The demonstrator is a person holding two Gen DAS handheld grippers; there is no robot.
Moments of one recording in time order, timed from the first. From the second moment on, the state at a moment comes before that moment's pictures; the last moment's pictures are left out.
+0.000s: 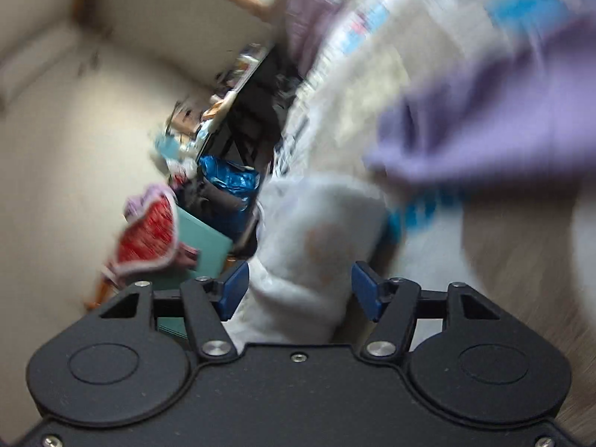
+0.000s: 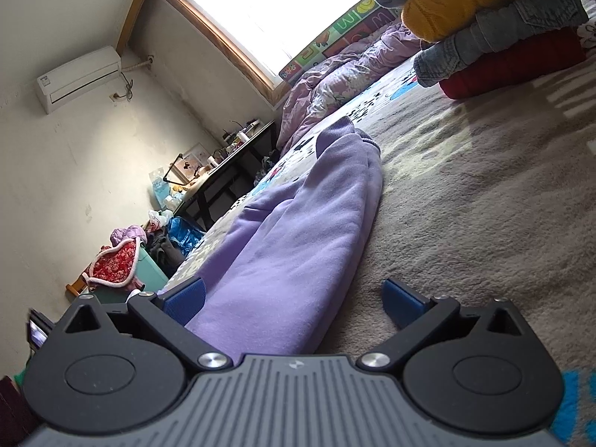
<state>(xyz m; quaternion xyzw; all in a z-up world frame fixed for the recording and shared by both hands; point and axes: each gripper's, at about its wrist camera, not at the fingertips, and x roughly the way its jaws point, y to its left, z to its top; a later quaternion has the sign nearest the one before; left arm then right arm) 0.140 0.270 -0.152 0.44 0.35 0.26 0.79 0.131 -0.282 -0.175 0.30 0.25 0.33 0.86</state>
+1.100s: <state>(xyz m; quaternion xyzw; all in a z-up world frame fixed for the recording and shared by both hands) 0.162 0.303 -0.134 0.29 0.40 0.29 0.82 0.135 -0.282 -0.174 0.30 0.26 0.33 0.86</state>
